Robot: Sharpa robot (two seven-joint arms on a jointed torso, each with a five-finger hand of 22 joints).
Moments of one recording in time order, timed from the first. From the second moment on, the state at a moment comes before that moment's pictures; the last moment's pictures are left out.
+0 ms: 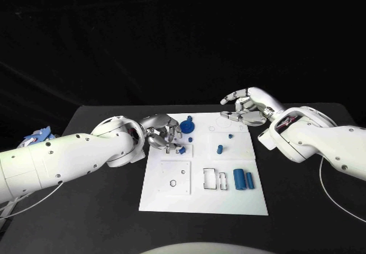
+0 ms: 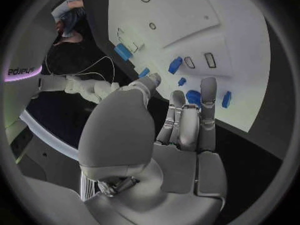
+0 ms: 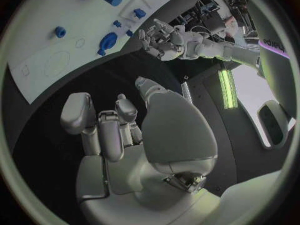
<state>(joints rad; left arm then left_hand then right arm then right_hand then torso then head) 1.19 -0.82 -0.04 1.53 -1.22 -0.18 -0.03 1.38 -0.27 0.38 0.22 0.23 0.70 0.15 0.60 0.38 0.83 0.08 1.15 0.61 1.39 0.01 1.45 1.20 0.17 1.02 0.11 1.11 0.60 1.32 -0.87 -0.13 1.55 -0.98 -0.48 0.15 1.33 -0.14 0.28 0.21 0.28 0.78 0.19 0.24 0.37 1.17 0.10 1.23 1.10 1.46 0.03 1.48 1.31 0.09 1.32 0.13 1.15 1.25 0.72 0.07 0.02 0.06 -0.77</state>
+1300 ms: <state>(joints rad) 1.16 -0.77 -0.04 1.52 -1.33 -0.16 -0.14 1.46 -0.21 0.23 0.28 0.22 0.76 0.13 0.61 0.35 0.85 0.06 1.24 0.65 1.45 0.00 1.50 1.30 0.17 1.09 0.10 1.22 0.77 1.31 -0.87 -0.13 1.55 -1.01 -0.47 0.14 1.33 -0.14 0.28 0.21 0.28 0.78 0.19 0.24 0.37 1.17 0.10 1.23 1.10 1.47 0.02 1.48 1.31 0.09 1.32 0.13 1.15 1.25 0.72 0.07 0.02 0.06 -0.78</state>
